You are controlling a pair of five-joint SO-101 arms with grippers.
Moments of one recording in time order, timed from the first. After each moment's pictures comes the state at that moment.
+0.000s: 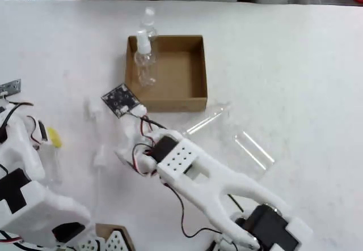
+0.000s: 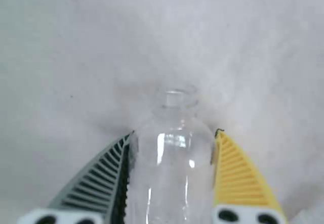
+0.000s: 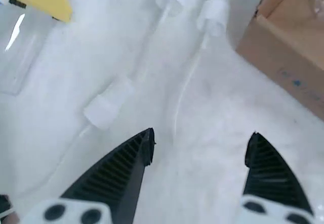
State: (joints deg) left arm -42.9 9.1 28.6 58.8 -11.7; right arm -53.2 -9.6 37.1 35.8 -6.5
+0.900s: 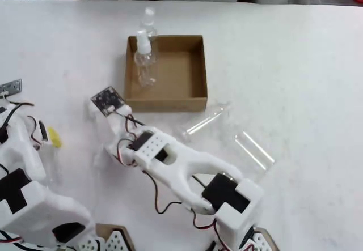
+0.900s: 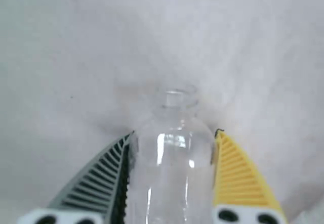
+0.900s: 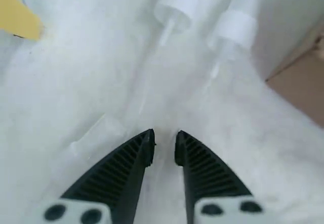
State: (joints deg) left arm -42.6 9.0 28.9 58.2 -11.7; right arm -53.8 14.2 26.0 23.6 -6.8
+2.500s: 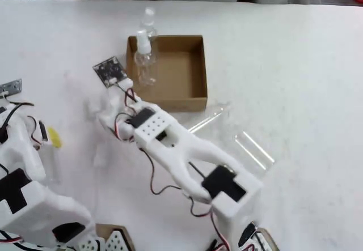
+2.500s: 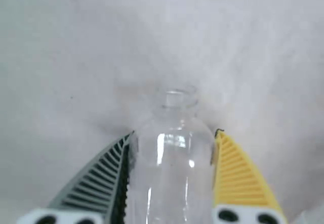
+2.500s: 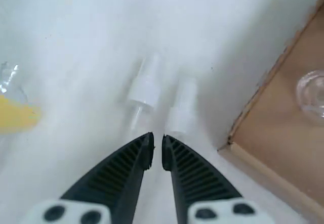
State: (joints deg) left arm -42.6 9.0 28.9 58.2 -11.9; right arm -49.0 19.1 9.2 28.5 -8.1
